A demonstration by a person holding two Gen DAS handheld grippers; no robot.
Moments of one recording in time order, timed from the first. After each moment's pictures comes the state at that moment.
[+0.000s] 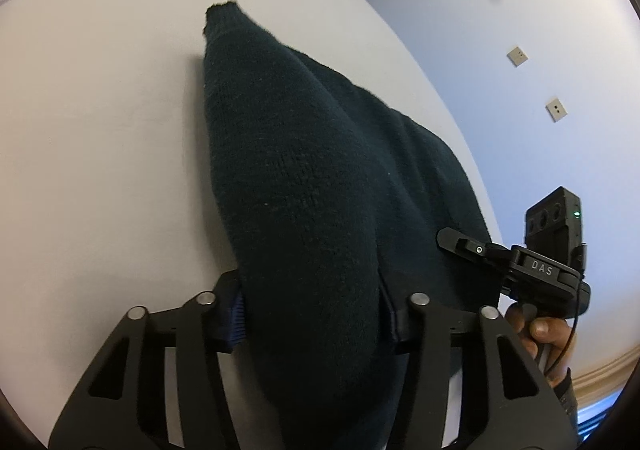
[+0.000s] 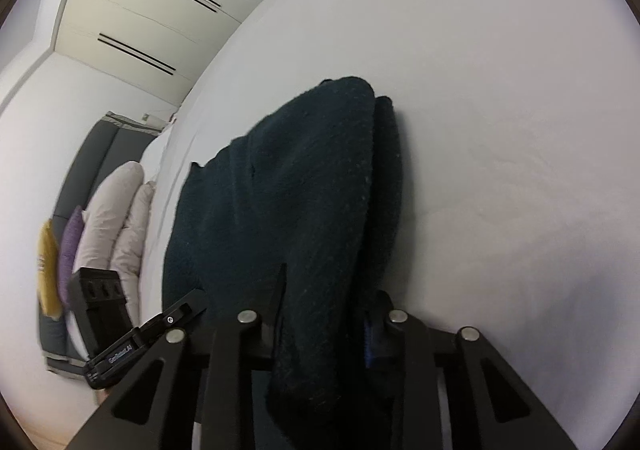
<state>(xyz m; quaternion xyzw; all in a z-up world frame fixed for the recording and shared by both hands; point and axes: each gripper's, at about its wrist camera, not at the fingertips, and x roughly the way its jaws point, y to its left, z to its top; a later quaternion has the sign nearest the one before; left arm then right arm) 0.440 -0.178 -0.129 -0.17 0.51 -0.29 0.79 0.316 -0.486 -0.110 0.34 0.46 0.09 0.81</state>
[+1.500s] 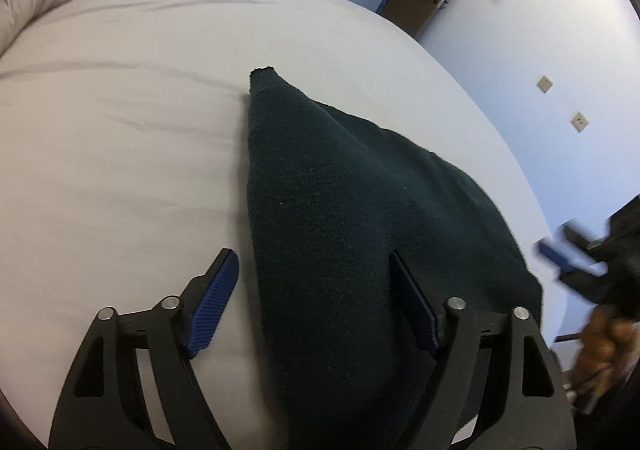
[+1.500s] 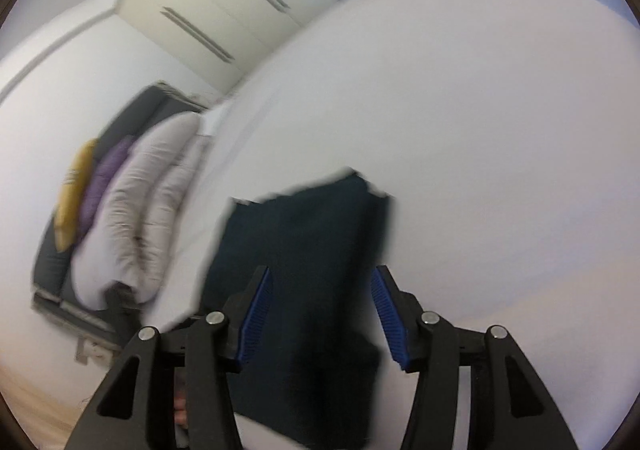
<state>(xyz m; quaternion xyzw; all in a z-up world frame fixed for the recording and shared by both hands) 0.213 0.014 -0.116 -0.15 0.45 -0.16 0.87 0.114 -0.274 -0.053 0.30 0.39 0.16 0.86</state>
